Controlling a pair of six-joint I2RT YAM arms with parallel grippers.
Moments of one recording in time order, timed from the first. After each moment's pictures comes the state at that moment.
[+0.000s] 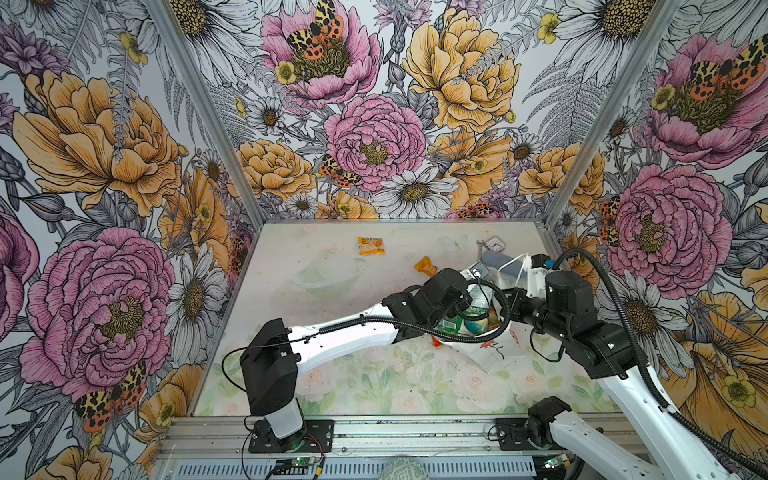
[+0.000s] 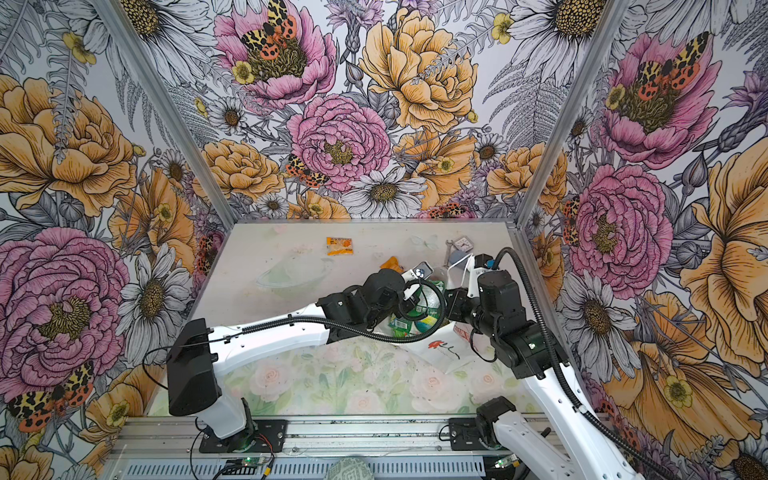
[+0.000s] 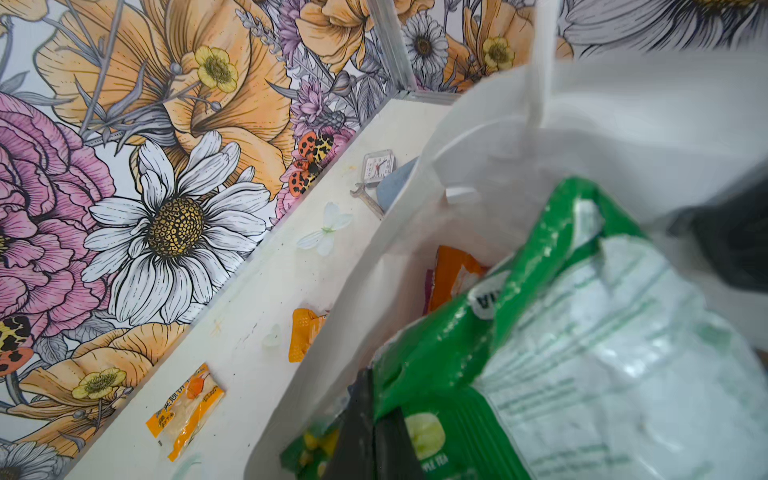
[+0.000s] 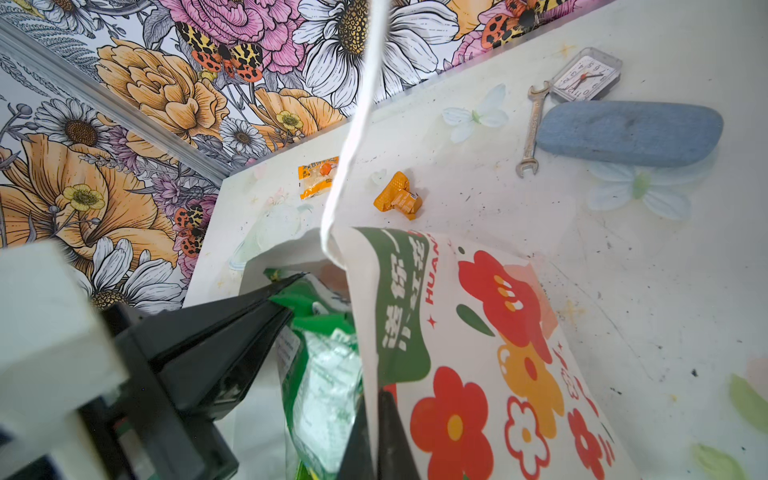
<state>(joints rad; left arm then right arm) -1.09 1.70 1.40 -0.18 -0.44 0.23 0.37 0.78 1.00 -0.80 -0.10 0.57</state>
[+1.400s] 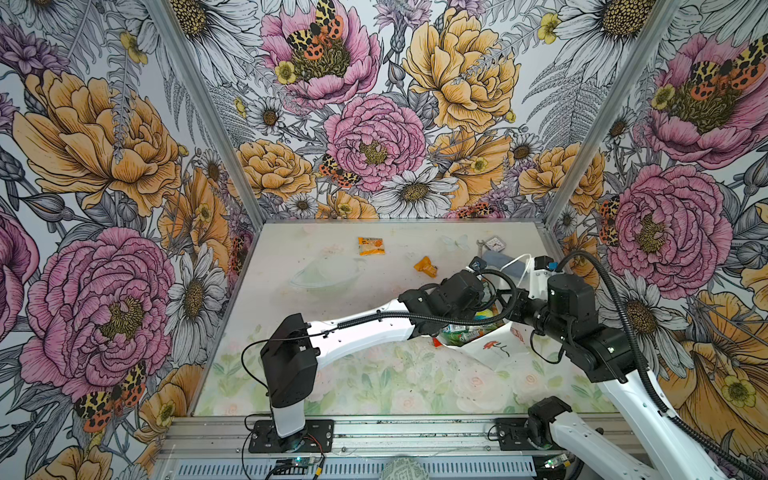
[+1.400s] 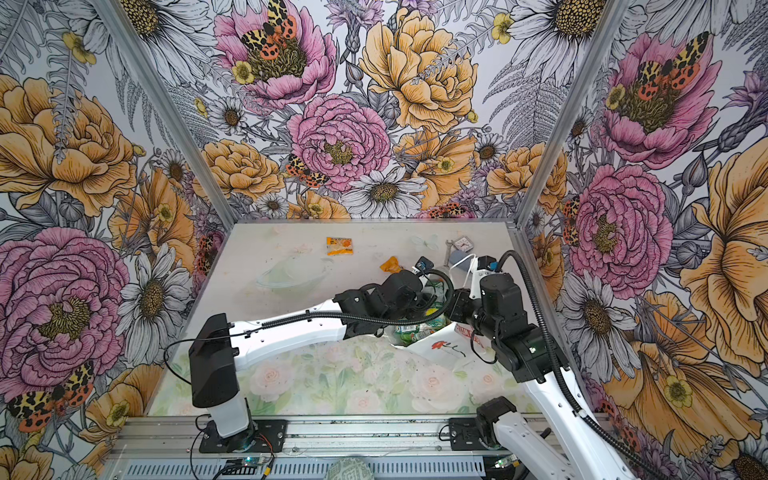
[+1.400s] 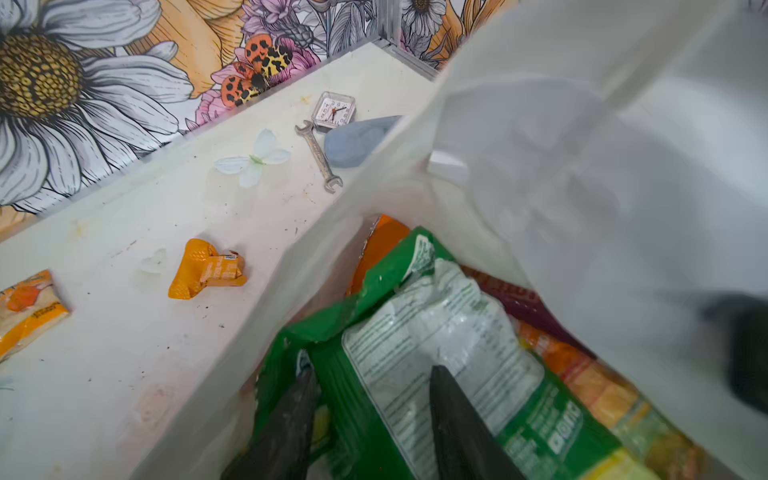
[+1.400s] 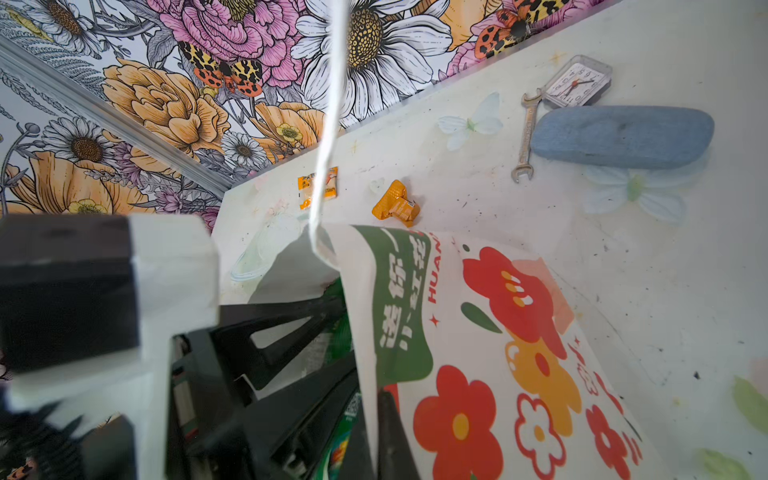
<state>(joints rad) -1.12 1.83 1.56 -0.36 -0.34 -0.23 0.37 0.75 0.96 -0.77 -0.10 0.59</state>
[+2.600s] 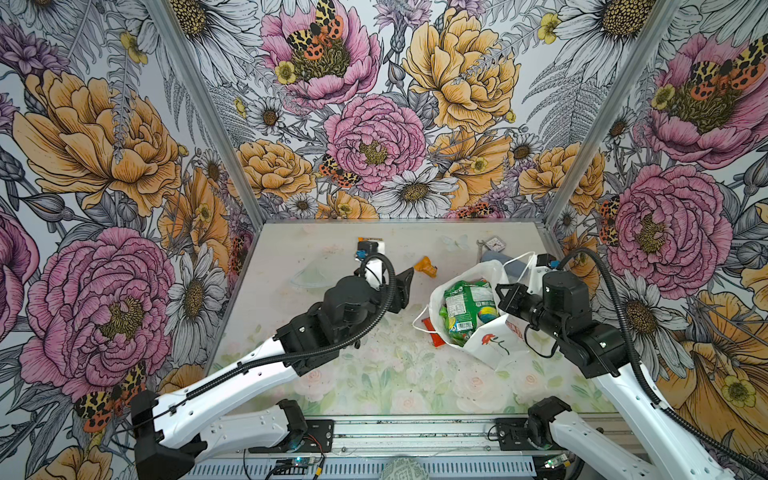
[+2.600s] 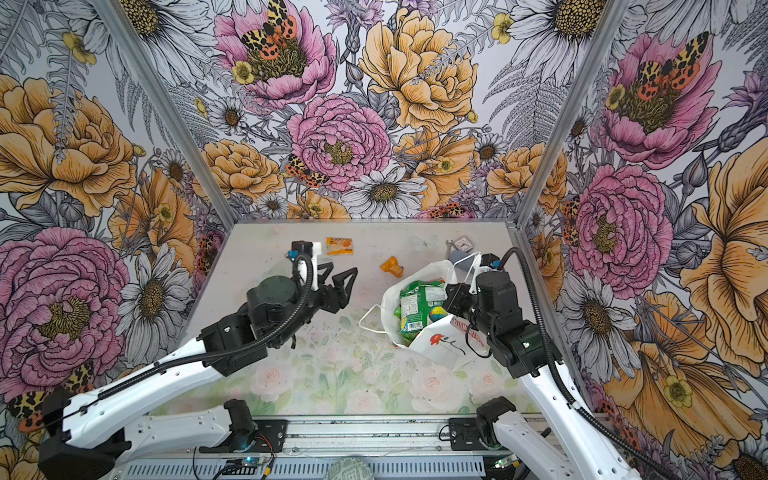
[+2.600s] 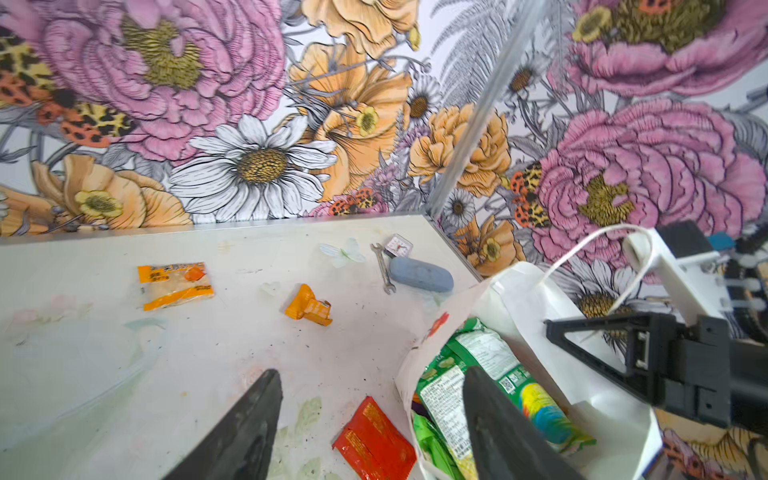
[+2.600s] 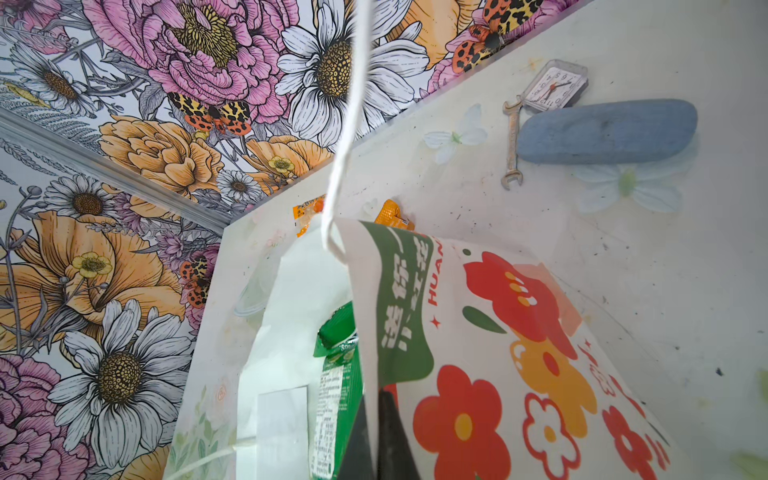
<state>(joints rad) -0.96 0.96 0.99 -0.20 -0.46 -0.44 0.37 0.80 0.95 -0.68 -0.03 0.72</state>
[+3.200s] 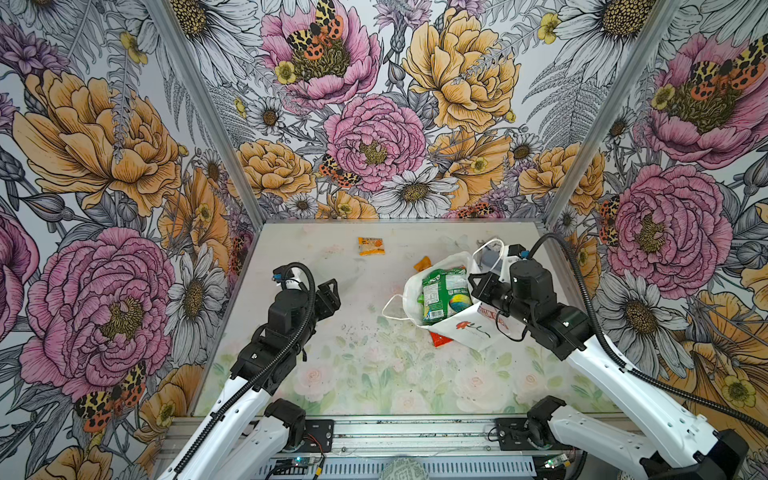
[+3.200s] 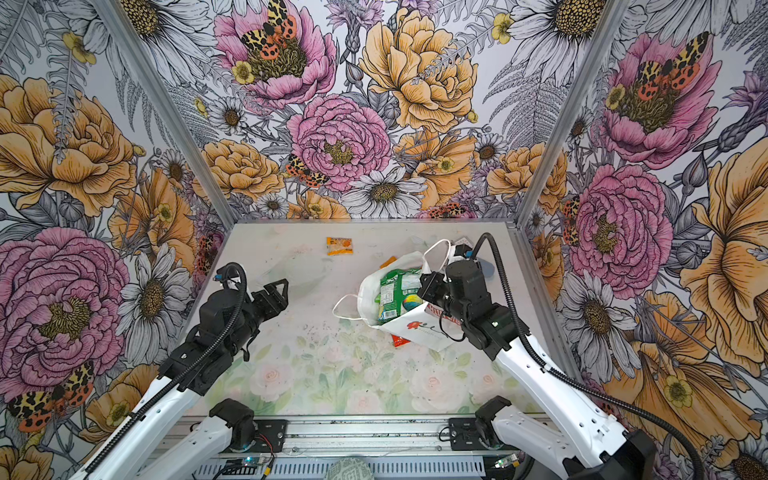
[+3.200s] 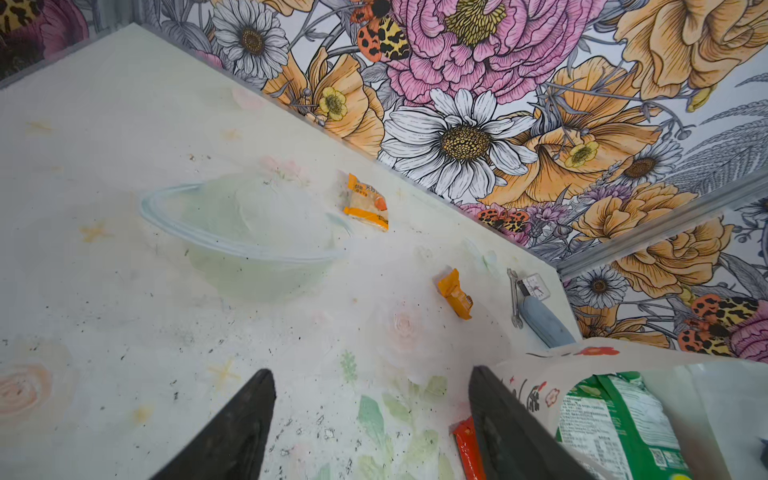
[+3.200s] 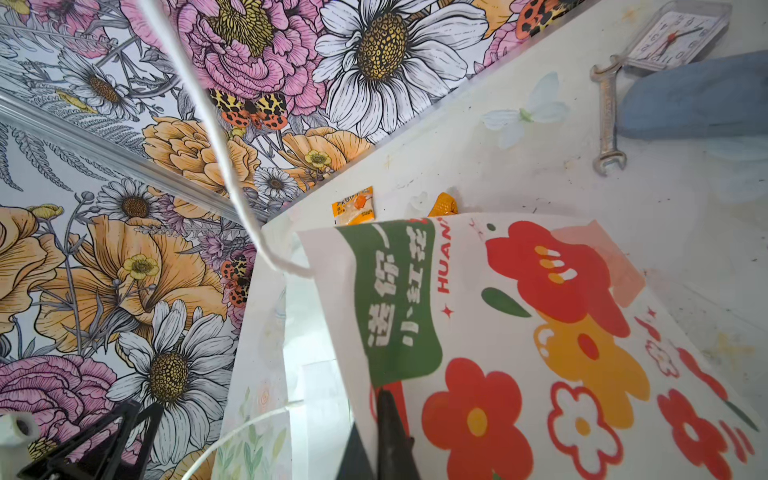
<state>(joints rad) -0.40 0.69 0.70 -0.40 -0.21 -0.69 0.52 0.96 0.94 -0.47 0.02 0.84</state>
